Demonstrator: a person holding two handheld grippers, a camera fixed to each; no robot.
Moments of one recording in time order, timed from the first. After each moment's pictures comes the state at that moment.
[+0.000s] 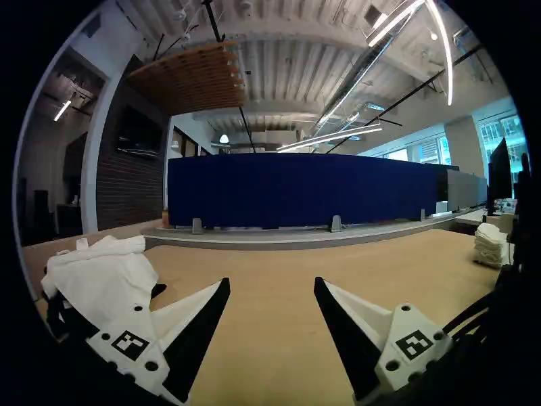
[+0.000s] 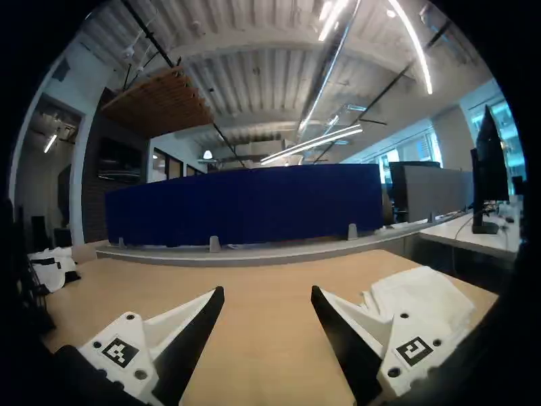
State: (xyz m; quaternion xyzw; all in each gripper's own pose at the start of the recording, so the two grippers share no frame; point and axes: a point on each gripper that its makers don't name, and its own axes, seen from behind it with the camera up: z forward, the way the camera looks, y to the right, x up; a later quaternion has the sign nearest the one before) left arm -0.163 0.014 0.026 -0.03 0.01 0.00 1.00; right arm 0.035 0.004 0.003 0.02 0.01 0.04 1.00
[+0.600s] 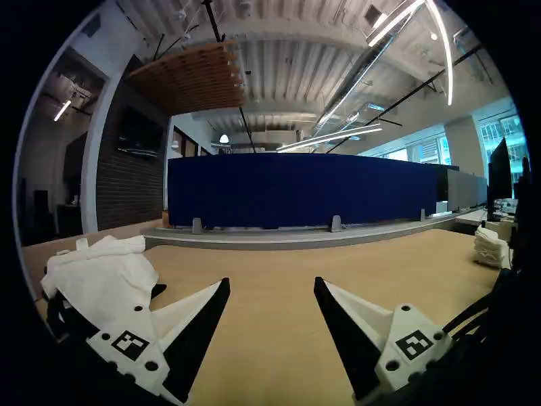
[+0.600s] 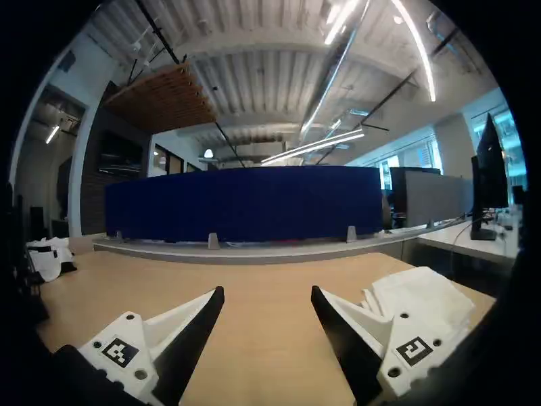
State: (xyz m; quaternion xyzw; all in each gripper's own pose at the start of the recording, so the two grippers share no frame) left arm -0.162 0.015 0.026 -0.03 0.01 0.00 1.00; right arm 0.023 0.001 0.004 0.01 0.01 0.01 1.00
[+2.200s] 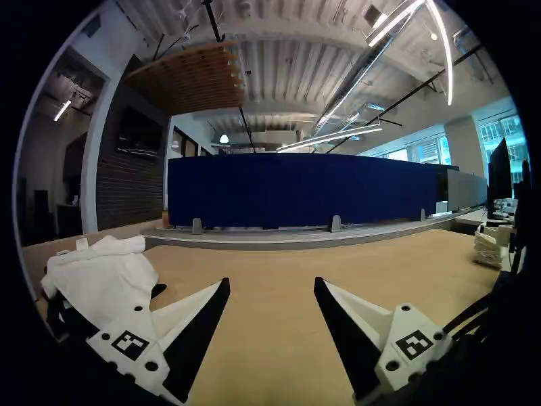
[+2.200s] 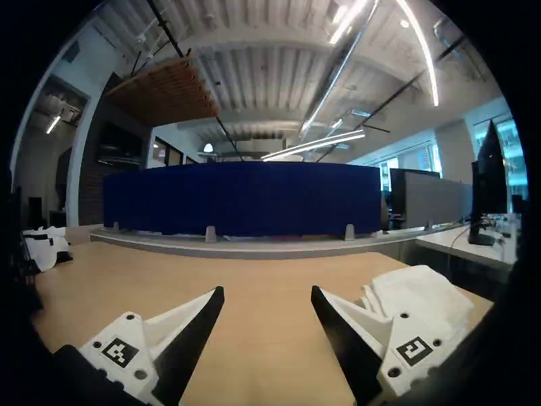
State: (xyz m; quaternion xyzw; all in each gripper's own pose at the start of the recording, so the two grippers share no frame) left arm -0.162 0.014 0.025 -0.03 0.01 0.00 1.00; right arm 0.008 0.002 0.003 0.01 0.00 -0.01 1.00
